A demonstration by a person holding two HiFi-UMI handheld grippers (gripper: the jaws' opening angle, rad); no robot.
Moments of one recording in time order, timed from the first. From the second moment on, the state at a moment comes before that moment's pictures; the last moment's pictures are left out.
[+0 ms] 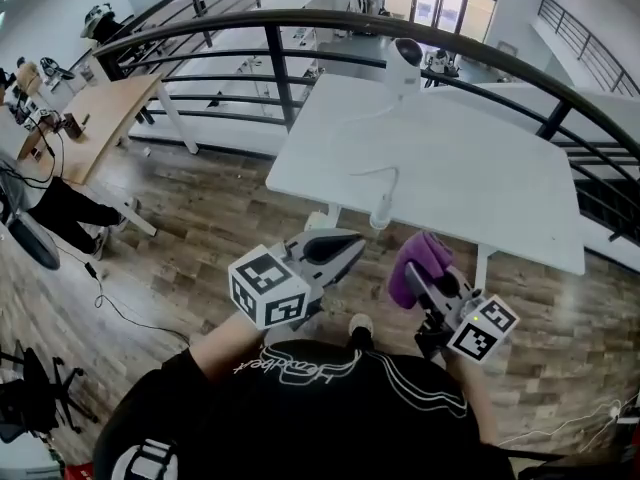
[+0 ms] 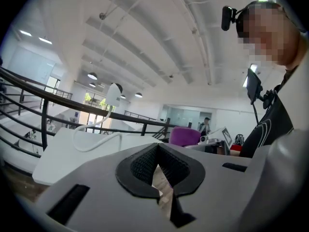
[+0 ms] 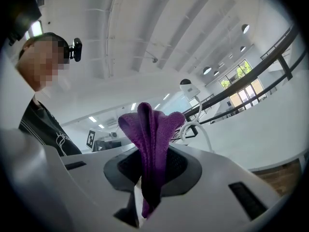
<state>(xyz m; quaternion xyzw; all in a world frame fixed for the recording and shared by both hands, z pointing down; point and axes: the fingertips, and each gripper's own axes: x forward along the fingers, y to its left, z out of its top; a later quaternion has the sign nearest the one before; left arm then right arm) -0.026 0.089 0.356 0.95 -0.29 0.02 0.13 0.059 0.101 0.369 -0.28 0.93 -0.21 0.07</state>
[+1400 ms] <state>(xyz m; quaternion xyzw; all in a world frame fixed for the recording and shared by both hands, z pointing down) -0.079 -0.214 0.371 0.95 -0.28 0.16 0.05 0.063 -0.157 0.349 -0.31 0.92 -0.21 0.08</state>
